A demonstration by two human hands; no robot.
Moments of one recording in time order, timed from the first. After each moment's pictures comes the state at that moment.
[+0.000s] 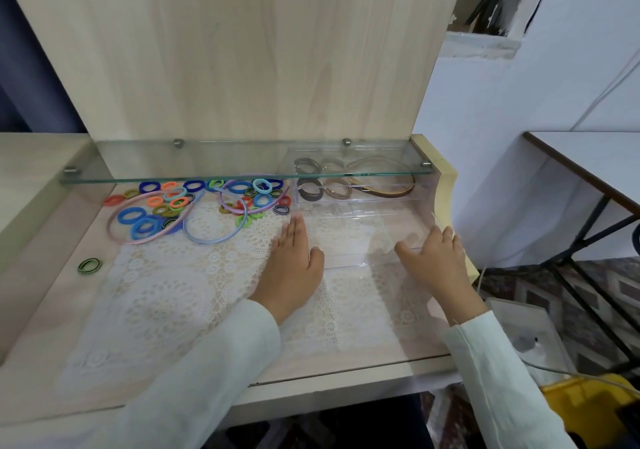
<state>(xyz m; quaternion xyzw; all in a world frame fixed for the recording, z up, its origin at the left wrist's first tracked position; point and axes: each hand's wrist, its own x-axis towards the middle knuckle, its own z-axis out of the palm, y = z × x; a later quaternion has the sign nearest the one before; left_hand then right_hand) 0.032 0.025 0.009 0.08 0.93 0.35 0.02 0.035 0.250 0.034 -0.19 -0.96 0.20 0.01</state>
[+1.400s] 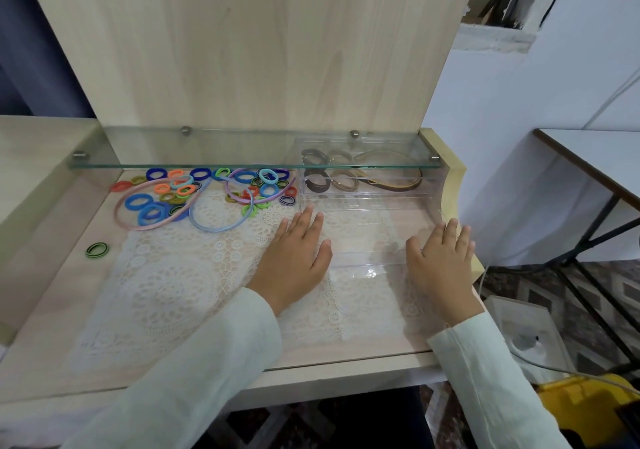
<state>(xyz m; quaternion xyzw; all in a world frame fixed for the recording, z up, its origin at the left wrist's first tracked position) 0.033 0.014 0.006 0.16 0.97 0.19 -0.05 0.044 0.240 0.020 -0.19 -0.97 0.12 0.05</state>
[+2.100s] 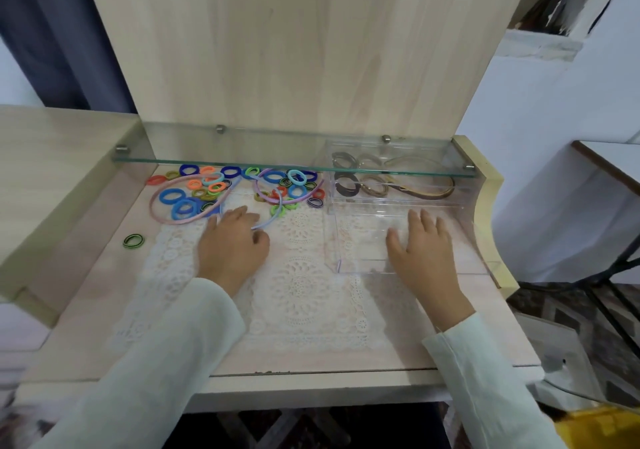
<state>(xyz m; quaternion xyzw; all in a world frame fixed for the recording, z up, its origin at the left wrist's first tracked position) 0.026 -0.089 0.017 -0.09 0.98 0.18 -0.08 0.024 0.183 0.028 -0.04 -0.98 0.16 0.11</state>
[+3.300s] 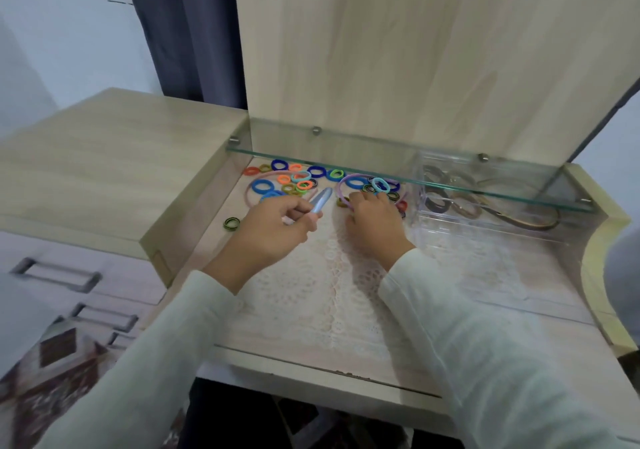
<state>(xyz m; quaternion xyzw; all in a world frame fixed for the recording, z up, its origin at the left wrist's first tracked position) 0.076 -0.150 0.074 -0.08 0.85 0.52 -0.09 -0.044 0.004 0.031 0.20 -0.98 0.04 0.06</state>
